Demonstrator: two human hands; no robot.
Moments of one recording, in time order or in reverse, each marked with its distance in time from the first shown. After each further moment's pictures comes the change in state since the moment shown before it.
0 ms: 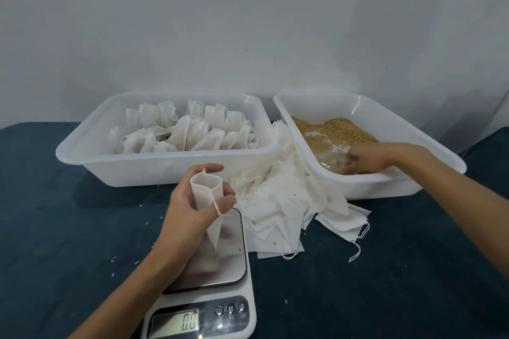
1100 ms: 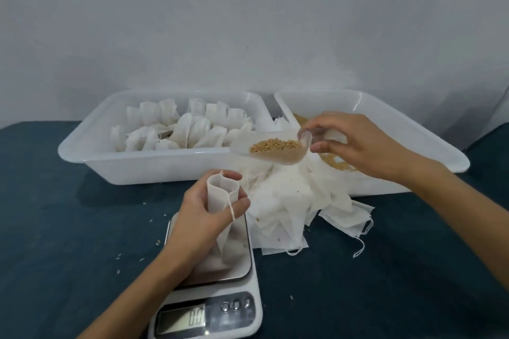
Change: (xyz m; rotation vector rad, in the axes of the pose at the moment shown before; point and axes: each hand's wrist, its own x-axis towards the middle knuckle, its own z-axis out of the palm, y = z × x) left_hand -0.001 -0.009 0.004 0.062 -0.076 -0.004; right_hand -0.087 -0.092 -0.015 0.409 0.675 -0.577
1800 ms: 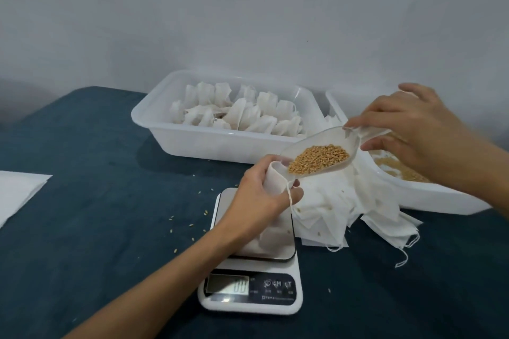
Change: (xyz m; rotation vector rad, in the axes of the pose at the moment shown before) left_hand -0.001 -0.004 0.001 -0.018 0.024 -0.046; right_hand 0.013 -0.053 -0.011 -0.539 0.023 -0.224
